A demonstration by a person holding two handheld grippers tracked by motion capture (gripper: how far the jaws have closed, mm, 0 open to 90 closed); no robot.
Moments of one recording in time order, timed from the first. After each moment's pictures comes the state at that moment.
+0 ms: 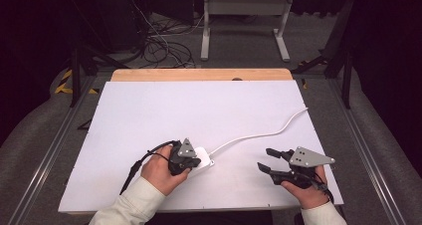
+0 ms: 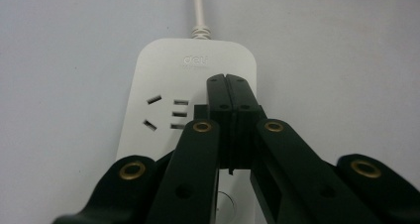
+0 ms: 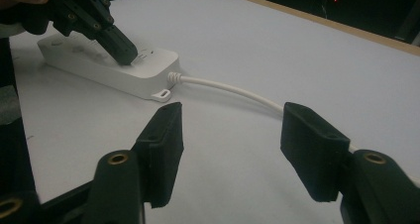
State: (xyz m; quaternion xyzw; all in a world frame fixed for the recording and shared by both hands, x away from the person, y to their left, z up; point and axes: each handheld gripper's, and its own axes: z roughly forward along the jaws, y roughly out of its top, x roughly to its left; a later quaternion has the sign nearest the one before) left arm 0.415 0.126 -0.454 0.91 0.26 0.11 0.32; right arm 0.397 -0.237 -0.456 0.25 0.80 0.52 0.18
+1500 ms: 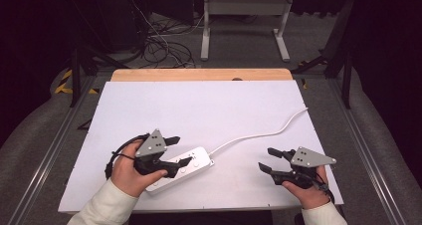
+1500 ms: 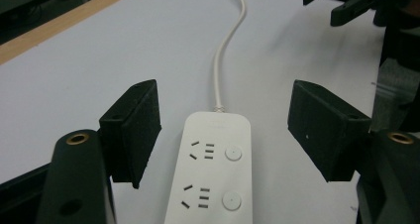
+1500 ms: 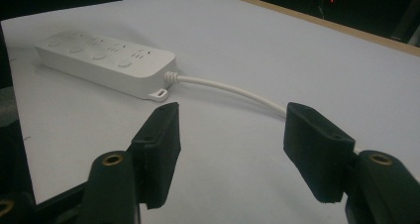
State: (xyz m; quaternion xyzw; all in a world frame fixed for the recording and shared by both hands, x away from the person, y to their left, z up) left arm 0.389 0.187 -0.397 0.83 0.24 0.16 0.47; right arm 0.397 -0.240 -0.457 0.25 0.79 0.53 0.18
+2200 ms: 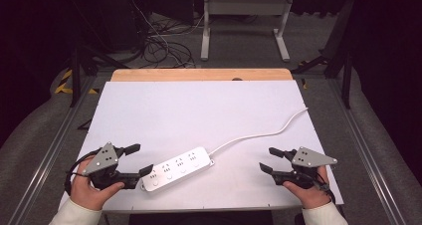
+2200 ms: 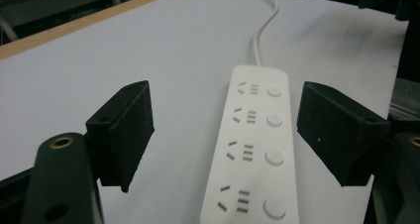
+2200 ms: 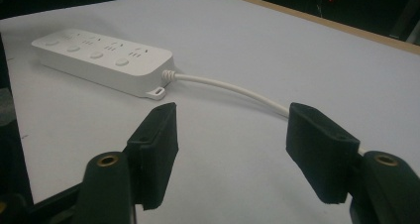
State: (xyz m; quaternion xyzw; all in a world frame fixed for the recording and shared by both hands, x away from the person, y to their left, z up) left arm 0.361 0.281 -0.433 0.80 0.28 0.19 0.50; right arm 0.397 -0.242 -0.458 0.26 0.79 0.52 0.18
